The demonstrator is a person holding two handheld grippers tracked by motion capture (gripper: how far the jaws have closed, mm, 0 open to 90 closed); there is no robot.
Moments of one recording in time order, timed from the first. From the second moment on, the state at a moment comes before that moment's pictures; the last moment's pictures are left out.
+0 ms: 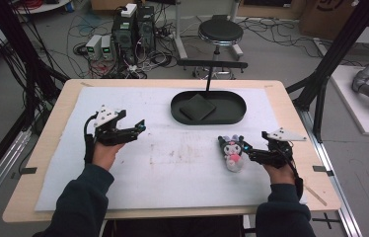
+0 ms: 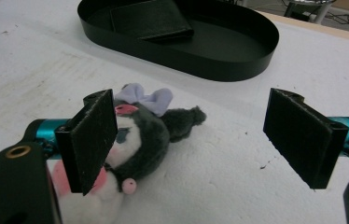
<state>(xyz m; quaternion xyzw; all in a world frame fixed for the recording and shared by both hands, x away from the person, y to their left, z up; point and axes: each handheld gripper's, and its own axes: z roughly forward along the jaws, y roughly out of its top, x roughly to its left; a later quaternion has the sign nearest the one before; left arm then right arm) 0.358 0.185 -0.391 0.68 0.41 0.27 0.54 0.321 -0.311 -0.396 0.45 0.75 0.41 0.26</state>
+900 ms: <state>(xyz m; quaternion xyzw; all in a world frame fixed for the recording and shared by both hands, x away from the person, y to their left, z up) 0.332 0.234 -0.418 0.66 0.43 0.28 0.54 0.338 -0.221 -0.425 0.47 0.81 0.21 0.29</state>
